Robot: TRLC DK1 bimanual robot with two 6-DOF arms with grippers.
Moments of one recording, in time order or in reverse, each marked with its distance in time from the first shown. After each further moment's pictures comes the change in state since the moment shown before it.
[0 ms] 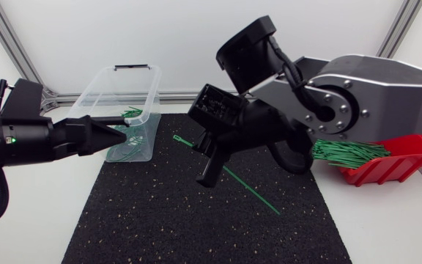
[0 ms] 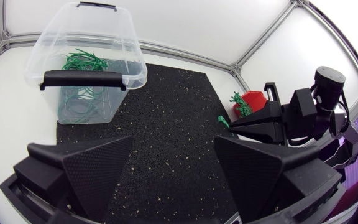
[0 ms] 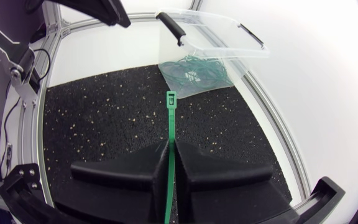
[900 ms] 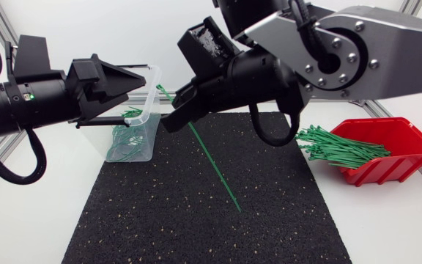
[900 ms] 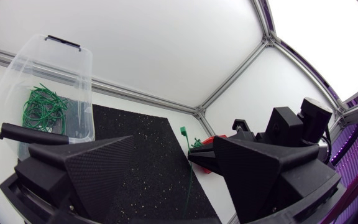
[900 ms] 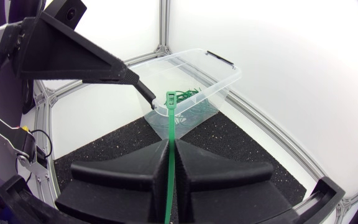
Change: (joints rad) left arm -0.105 0.087 0.023 0.447 0.003 -0.303; right arm 0.008 0.039 0.179 0.066 0.020 0.315
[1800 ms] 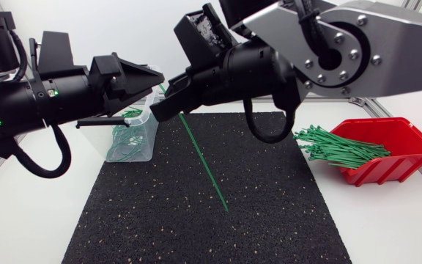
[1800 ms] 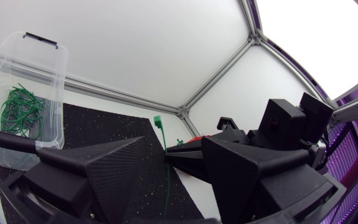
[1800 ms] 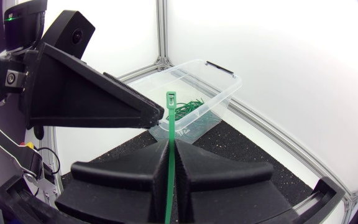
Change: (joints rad) left arm -0.097 0.072 -0.003 0.153 -0.008 -0.068; right arm 0.013 0.001 0.014 0.043 0.003 0.069
